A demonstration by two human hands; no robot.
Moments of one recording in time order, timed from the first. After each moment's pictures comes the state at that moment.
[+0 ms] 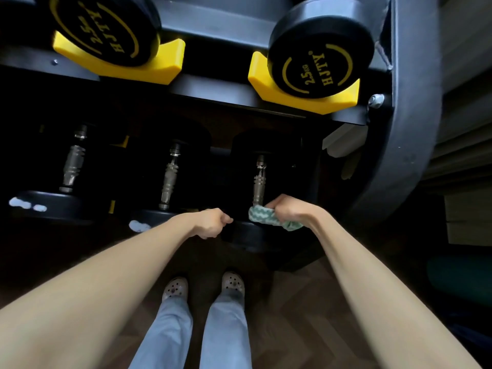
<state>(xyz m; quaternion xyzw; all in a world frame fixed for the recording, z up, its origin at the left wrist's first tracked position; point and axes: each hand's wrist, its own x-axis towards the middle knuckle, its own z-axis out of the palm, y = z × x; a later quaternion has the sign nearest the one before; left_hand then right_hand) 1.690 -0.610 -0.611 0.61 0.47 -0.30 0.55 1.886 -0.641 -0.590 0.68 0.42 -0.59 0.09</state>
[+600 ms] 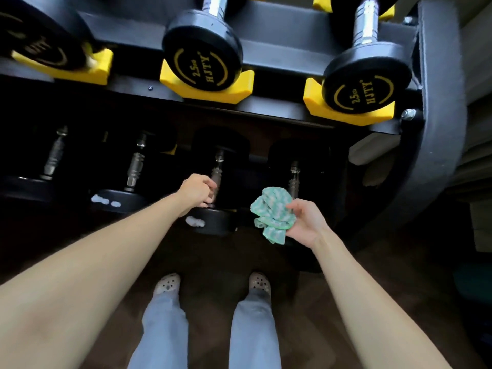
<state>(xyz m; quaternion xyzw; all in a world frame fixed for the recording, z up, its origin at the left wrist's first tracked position) 1.587 -0.563 -0.562 0.49 0.69 0.02 0.54 1.805 -0.672 -0.567 0.54 -0.05 -0.73 -0.41</state>
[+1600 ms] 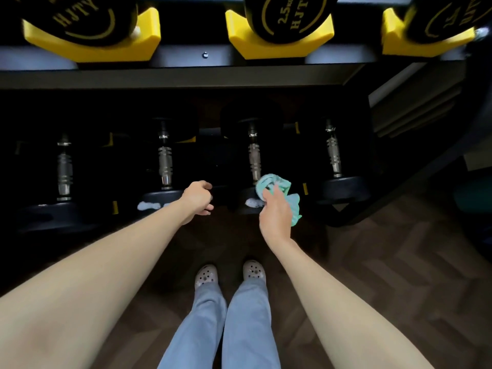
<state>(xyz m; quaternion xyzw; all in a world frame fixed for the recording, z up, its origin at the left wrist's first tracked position) 1.441 -0.537 -0.613 0.50 0.63 -0.08 0.59 1.563 -0.657 -0.620 0.88 0.37 -0.28 -0.08</state>
